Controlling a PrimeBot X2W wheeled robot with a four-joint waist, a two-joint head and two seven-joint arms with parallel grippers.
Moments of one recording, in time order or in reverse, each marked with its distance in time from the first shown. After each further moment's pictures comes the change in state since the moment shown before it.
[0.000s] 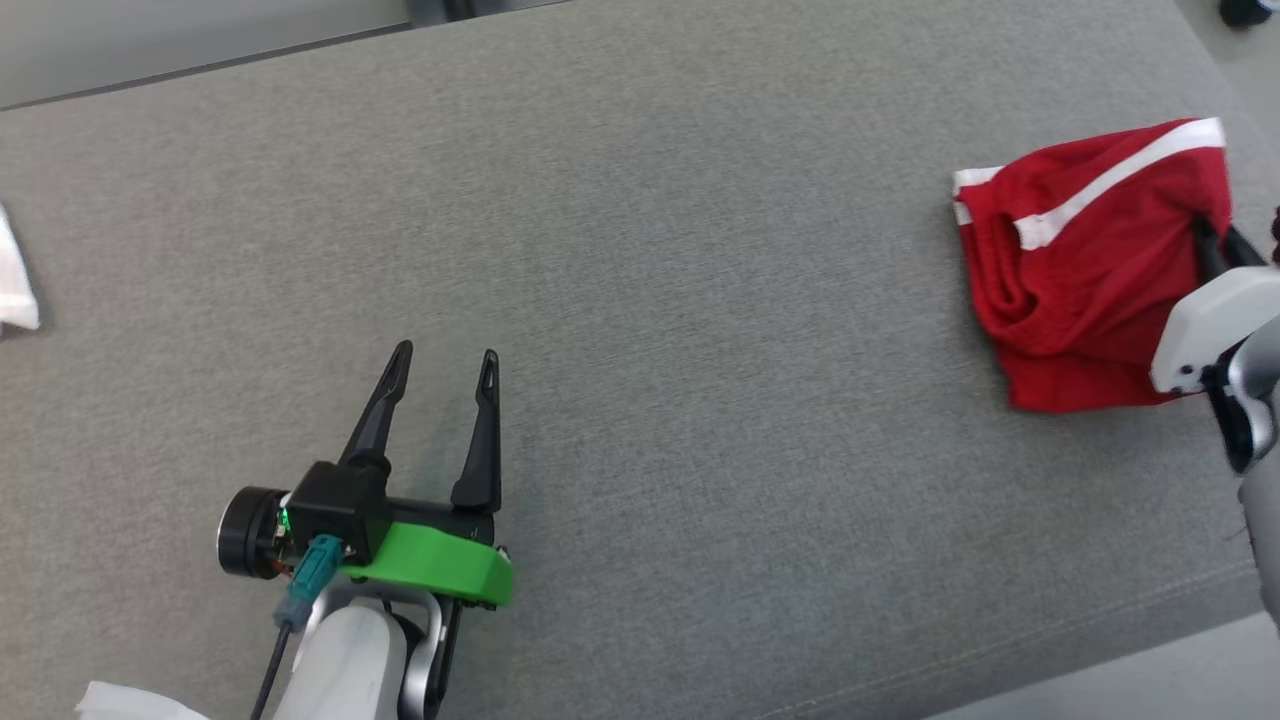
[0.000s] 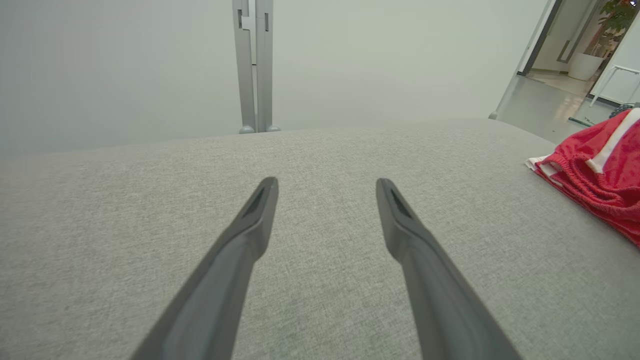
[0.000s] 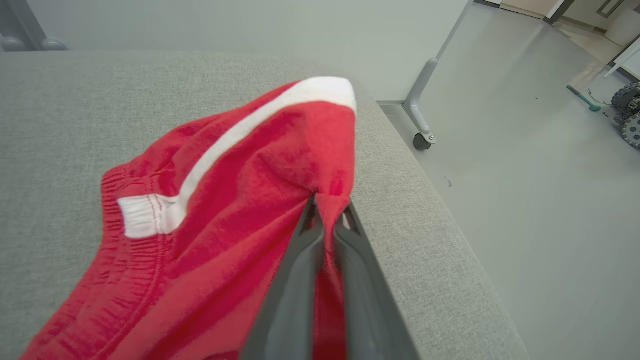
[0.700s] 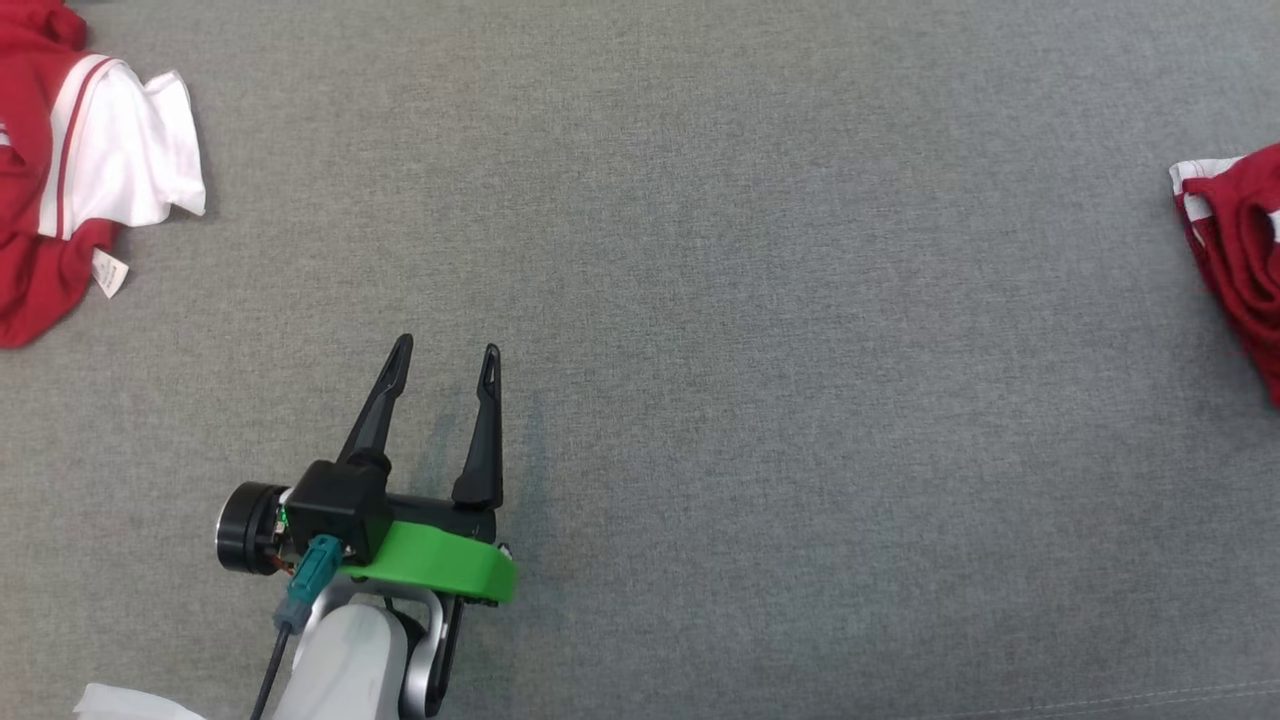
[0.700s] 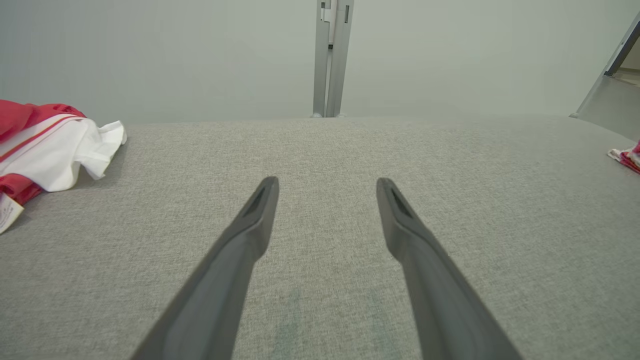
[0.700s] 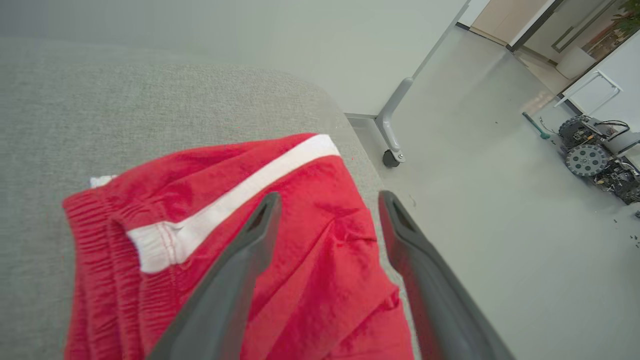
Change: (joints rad) left arm 0.005 -0.002 0.003 -0.027 0.008 0.006 0.000; right arm -0.103 -0.131 -0.322 0.152 -0.309 0.000 -0.044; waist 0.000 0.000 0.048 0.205
